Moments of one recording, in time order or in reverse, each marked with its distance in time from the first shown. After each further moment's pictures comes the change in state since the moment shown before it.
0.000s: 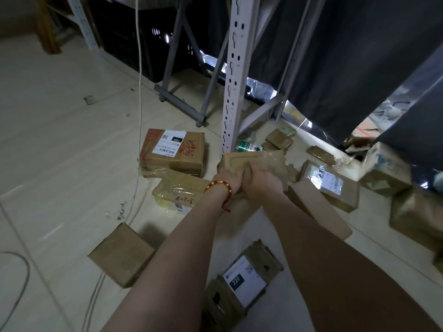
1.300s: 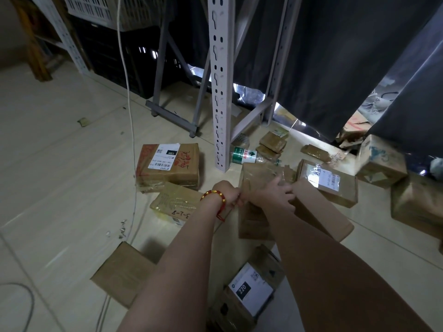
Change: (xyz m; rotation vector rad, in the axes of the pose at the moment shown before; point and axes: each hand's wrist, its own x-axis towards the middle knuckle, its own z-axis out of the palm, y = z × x) left_hand -0.001 -0.002 0.002 0.206 -0.184 0.078; right_hand 0.000 0.012 0.010 0.272 -0.109 0.660
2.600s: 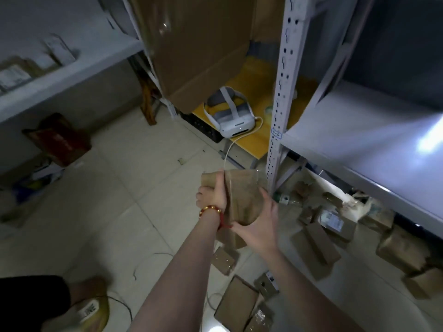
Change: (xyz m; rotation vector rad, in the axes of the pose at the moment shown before) left_hand -0.408 0.245 -0.340 -0.639 0.605 -0.418; right_hand -0.424 -0.143 -0.343 0.479 -0.167 -0.583
